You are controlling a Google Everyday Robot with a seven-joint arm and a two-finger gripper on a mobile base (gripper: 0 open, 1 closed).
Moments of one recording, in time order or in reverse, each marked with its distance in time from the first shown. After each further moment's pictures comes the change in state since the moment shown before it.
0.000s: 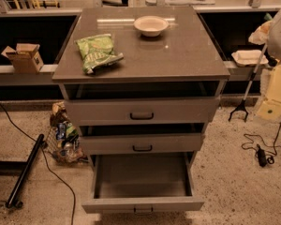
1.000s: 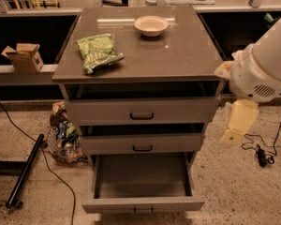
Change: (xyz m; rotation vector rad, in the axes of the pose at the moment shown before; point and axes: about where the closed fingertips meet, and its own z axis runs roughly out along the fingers) arm -0.022 0.025 0.083 -0.099 -0.113 -0.046
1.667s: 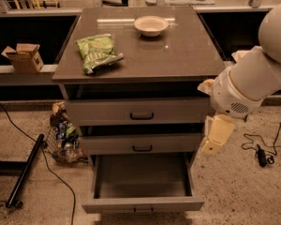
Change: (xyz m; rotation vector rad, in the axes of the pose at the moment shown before) arm -0.012 0.008 0.060 -0.053 -0.086 0.008
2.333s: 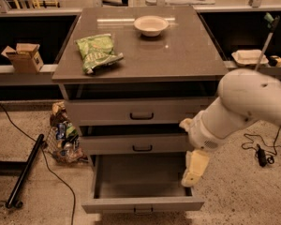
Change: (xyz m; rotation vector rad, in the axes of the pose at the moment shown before) arm 0.029 0.031 0.122 -0.145 -0.006 -0.018
